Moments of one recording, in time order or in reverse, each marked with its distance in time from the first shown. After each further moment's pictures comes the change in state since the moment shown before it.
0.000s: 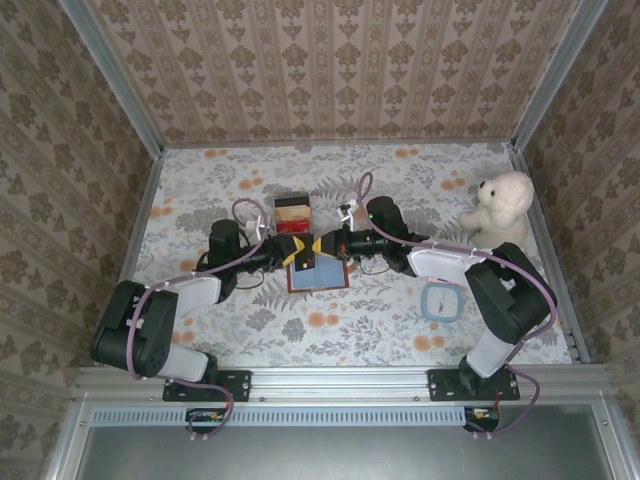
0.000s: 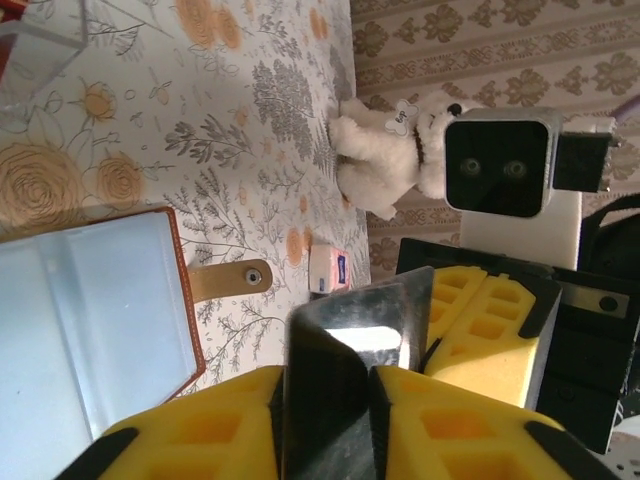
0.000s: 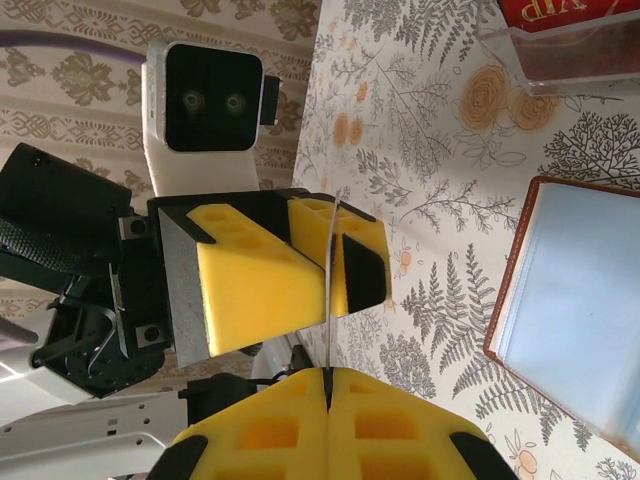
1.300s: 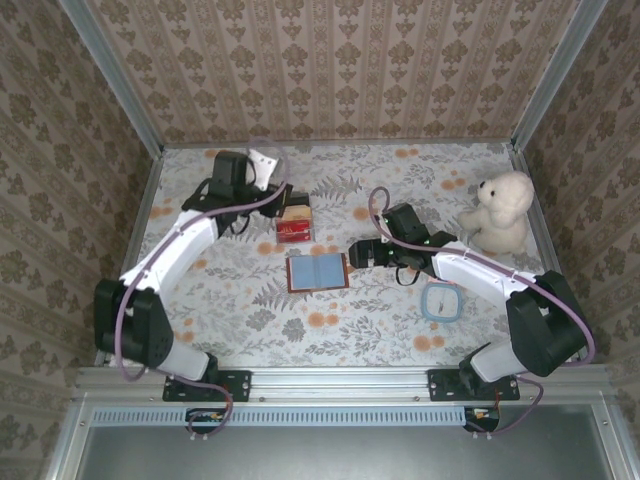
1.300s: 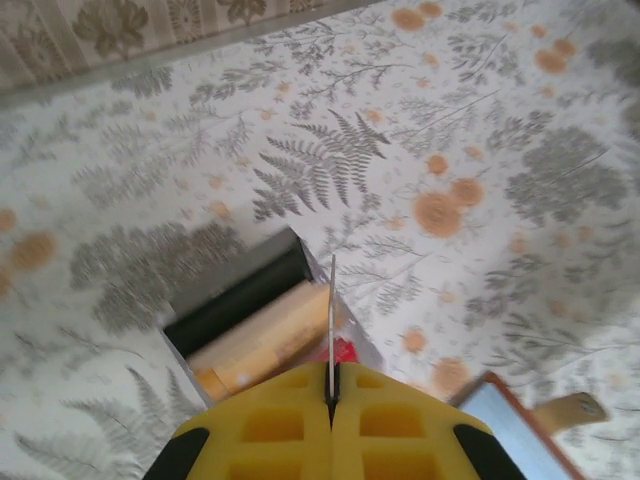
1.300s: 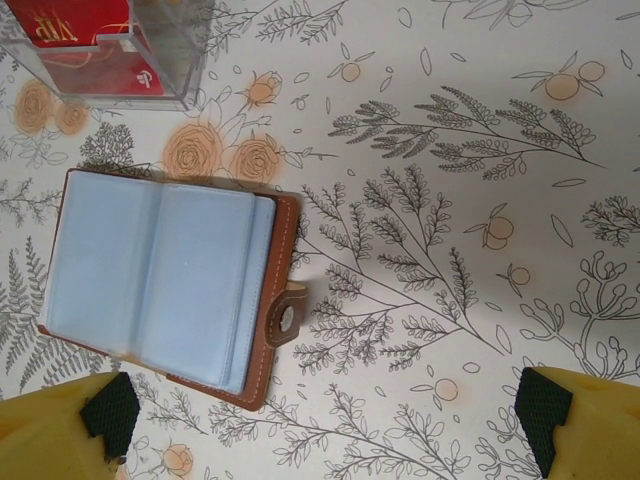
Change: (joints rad) left arm -0.042 0.095 0.786 -0.993 -0.613 1.138; right arm -0.061 -0.231 -0.016 -0.702 0.629 -0.572
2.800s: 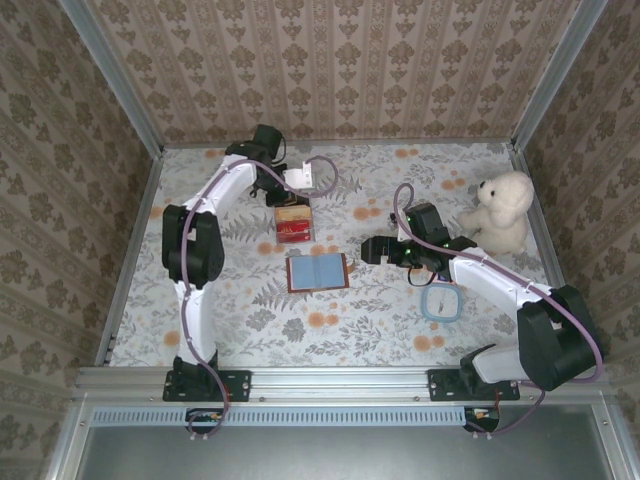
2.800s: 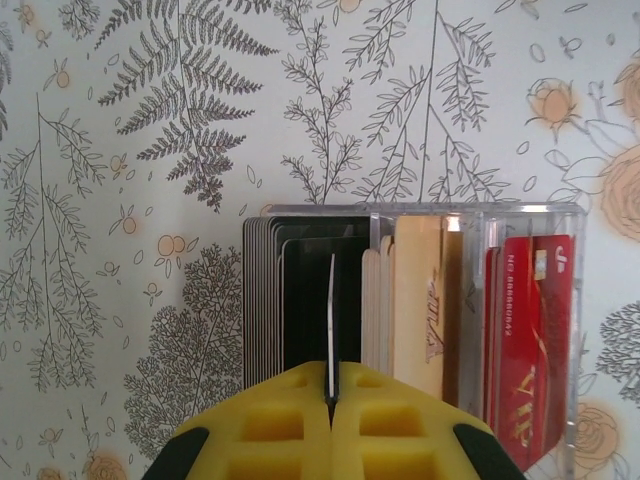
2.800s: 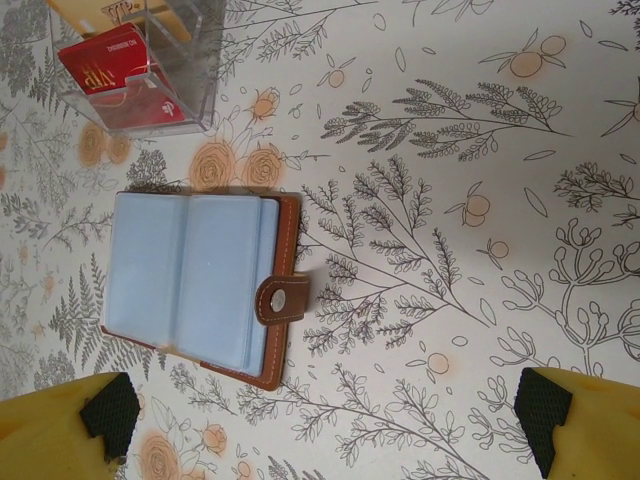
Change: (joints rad) left arm 0.013 0.628 0.657 -0.546 0.006 1.076; right arm -0.116 -0.085 -0.081 0.050 -0.174 0.055
